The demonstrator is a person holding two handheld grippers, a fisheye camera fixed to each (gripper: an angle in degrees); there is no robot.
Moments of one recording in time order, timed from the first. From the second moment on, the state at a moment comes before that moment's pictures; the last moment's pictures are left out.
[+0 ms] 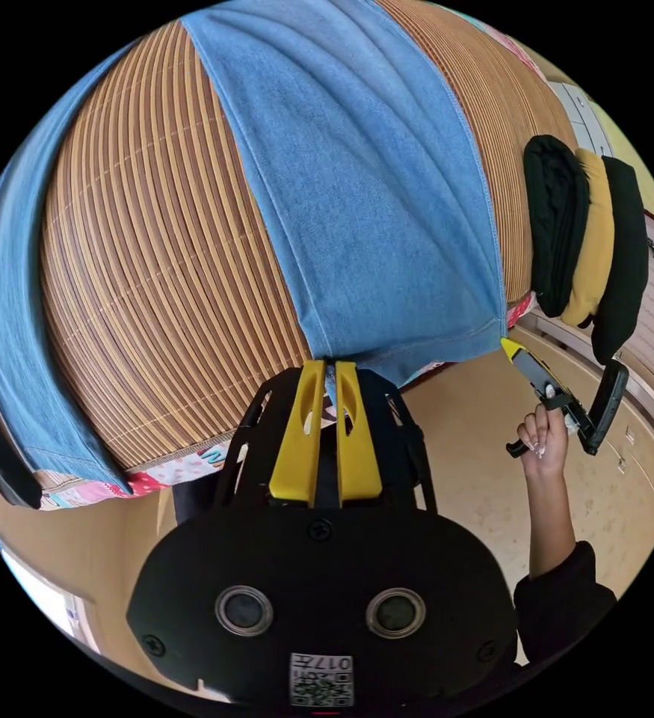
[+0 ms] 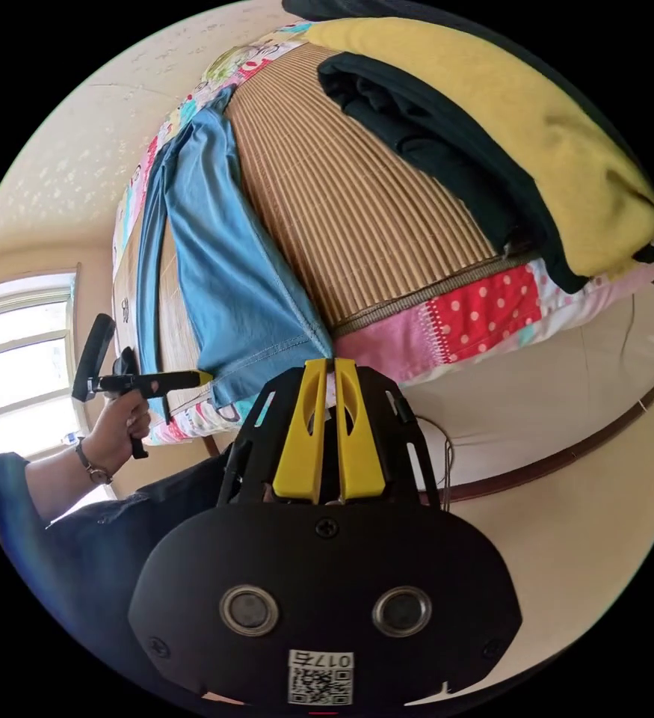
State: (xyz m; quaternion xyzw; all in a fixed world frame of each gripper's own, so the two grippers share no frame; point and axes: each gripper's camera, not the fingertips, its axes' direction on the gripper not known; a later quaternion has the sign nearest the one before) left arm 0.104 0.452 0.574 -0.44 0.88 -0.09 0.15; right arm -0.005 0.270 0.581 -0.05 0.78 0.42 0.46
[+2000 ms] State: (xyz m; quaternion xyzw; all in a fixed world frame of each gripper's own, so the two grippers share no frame) left arm -0.133 0.437 0.558 -0.18 0.92 -0.30 0.16; right arm 0.168 0.000 0.468 -0.11 0.69 0.26 0.67
